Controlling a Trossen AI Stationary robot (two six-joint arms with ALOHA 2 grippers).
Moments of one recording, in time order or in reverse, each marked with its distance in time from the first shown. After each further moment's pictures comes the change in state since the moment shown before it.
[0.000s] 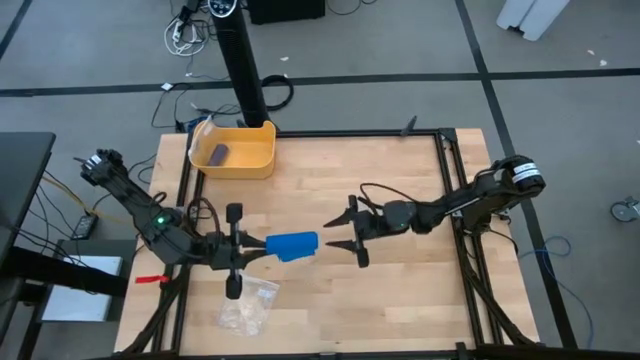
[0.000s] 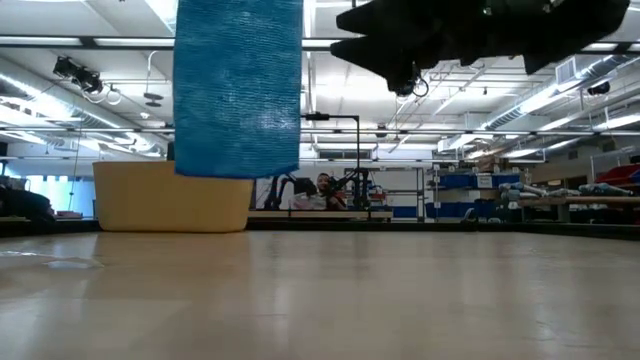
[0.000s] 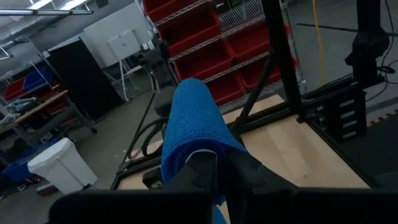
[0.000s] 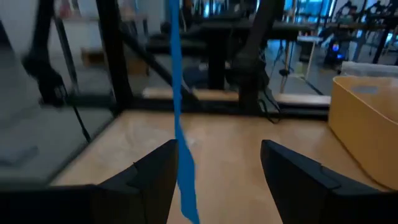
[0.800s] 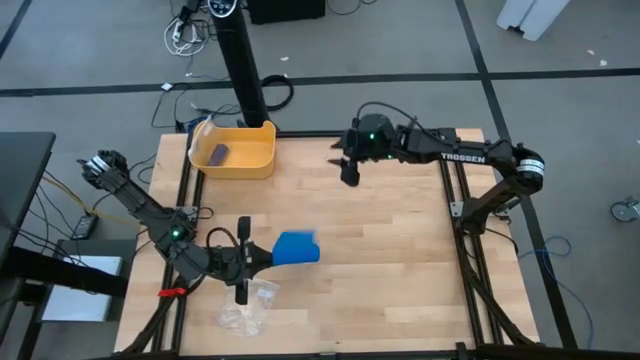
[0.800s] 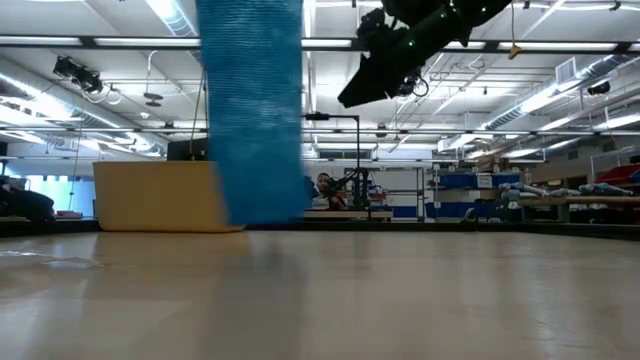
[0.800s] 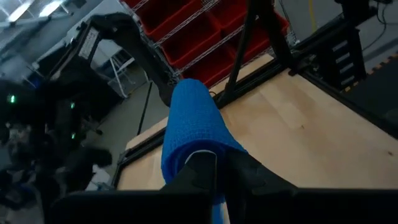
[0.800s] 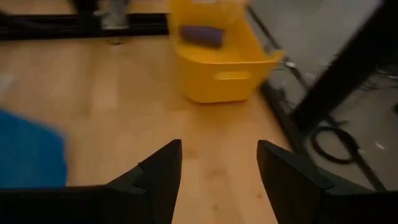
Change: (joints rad) left arm -0.012 0.035 -0.180 0.093 0.004 0.081; right arm -0.545 -0.034 0.534 -1.057 -0.143 -0.198
